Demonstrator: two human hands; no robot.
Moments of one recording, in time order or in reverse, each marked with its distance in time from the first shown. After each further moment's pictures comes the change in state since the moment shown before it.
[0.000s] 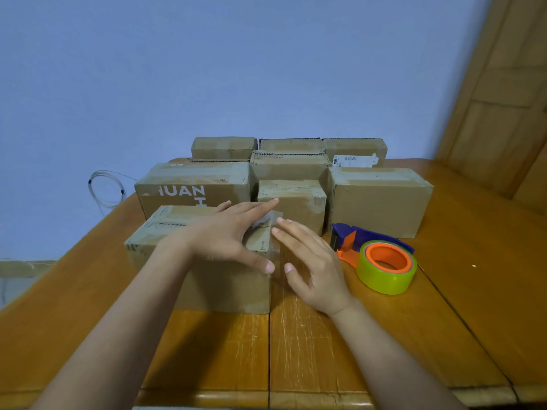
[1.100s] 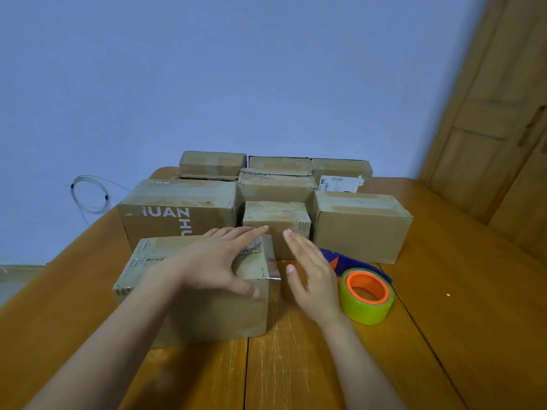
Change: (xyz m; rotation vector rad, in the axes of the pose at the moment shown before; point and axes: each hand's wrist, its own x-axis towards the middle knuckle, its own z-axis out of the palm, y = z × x) left_hand 0.013 0.004 -0.008 0.060 -0.047 -0.016; right_hand 0.012 0.026 -0.015 -0.056 0.035 0.273
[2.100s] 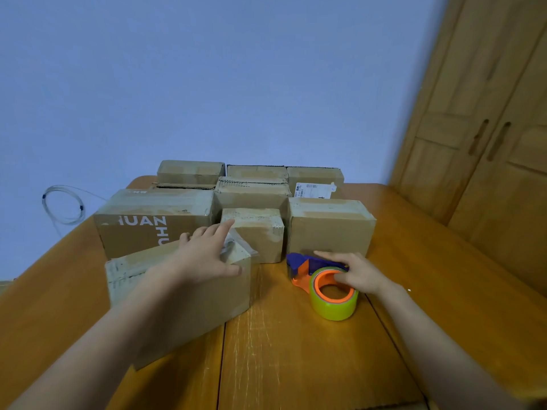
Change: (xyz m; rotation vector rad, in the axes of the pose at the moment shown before) left_hand 0.022 0.024 0.003 -0.035 0.151 -0.246; right_hand 0.017 0.090 -0.125 -0.101 -0.670 0.452
